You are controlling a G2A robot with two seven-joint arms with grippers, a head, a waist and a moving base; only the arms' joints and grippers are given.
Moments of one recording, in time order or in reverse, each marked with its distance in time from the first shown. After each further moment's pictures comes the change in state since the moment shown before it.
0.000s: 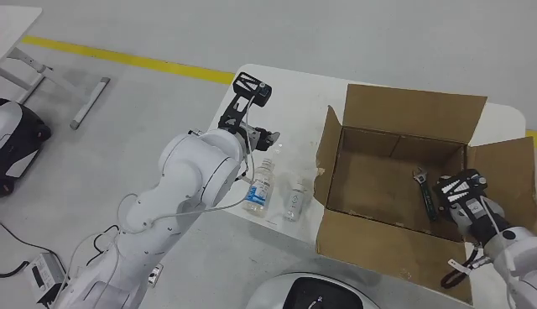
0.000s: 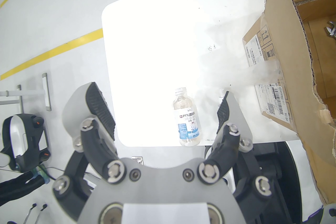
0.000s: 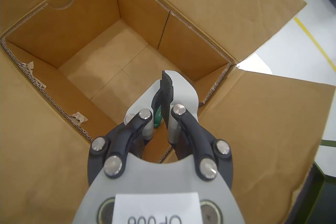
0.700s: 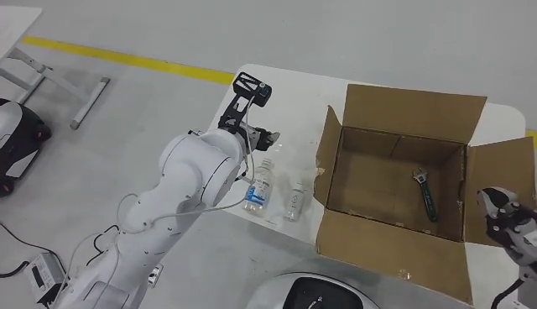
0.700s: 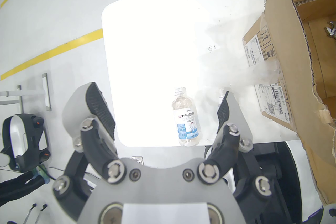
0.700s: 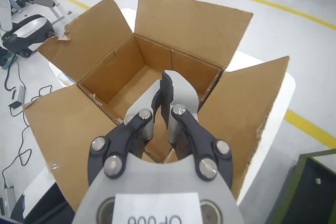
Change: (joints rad) left arm 0.000 0.000 0.000 0.000 0.000 0.000 0.000; right arm -0.273 0.007 0.364 -0.105 0.397 -0.103 -0.239
